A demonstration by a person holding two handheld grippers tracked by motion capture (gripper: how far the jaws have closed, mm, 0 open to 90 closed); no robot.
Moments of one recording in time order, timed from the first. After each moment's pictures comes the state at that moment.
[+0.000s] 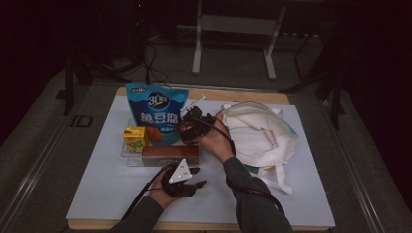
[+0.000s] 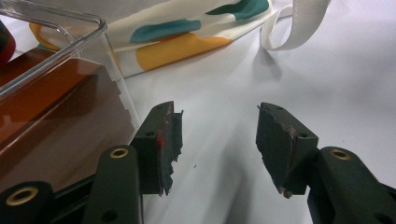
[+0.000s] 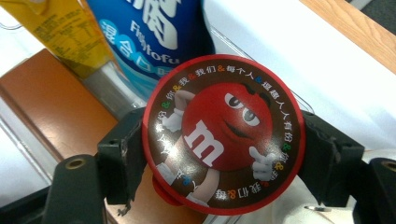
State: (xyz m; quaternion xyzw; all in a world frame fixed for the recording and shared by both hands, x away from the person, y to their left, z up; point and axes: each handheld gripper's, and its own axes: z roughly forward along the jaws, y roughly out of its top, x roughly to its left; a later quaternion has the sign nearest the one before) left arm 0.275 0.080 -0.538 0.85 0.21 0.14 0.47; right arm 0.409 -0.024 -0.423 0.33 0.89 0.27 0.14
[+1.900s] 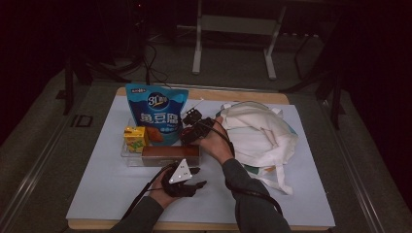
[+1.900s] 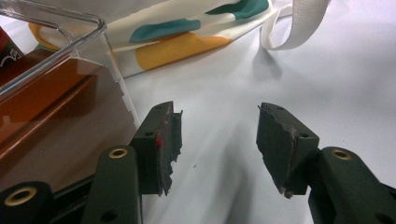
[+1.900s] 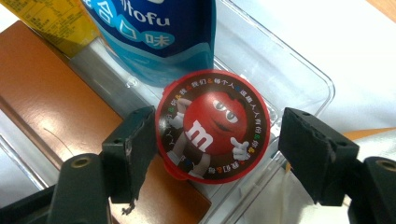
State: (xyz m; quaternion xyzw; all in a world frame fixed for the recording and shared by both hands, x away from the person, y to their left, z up) left arm 0.276 0.080 -0.538 0.85 0.21 0.14 0.47; right arm 0.412 -0.022 -0.436 0.35 0.90 0.24 0.12
